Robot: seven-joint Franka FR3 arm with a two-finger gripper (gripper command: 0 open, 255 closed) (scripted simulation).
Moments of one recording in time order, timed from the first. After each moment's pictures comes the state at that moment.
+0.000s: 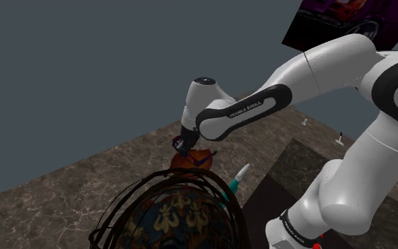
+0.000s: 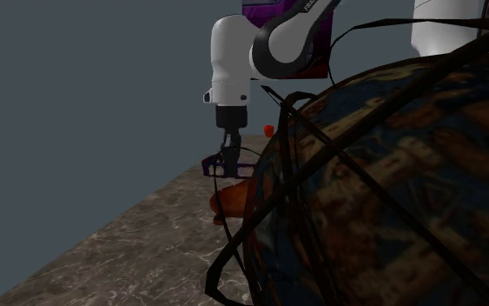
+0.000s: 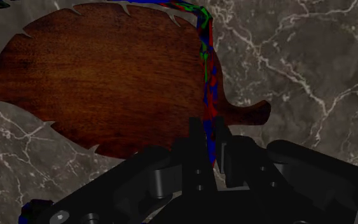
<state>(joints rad) 0.24 0.07 0.15 -2.37 -0.04 2.44 0.24</state>
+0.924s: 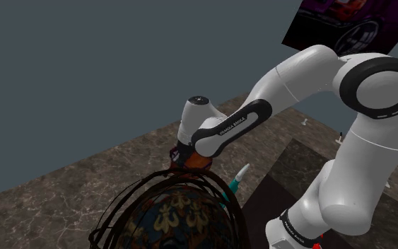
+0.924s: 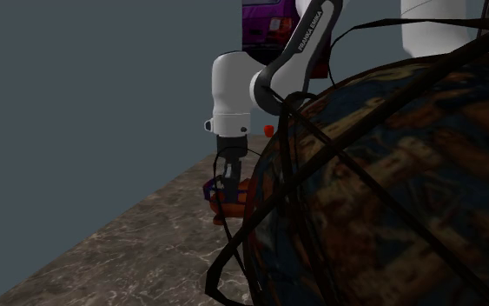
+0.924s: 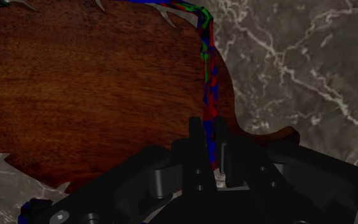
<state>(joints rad) 0.25 0.23 0.14 -2.39 -0.09 2.61 0.28</state>
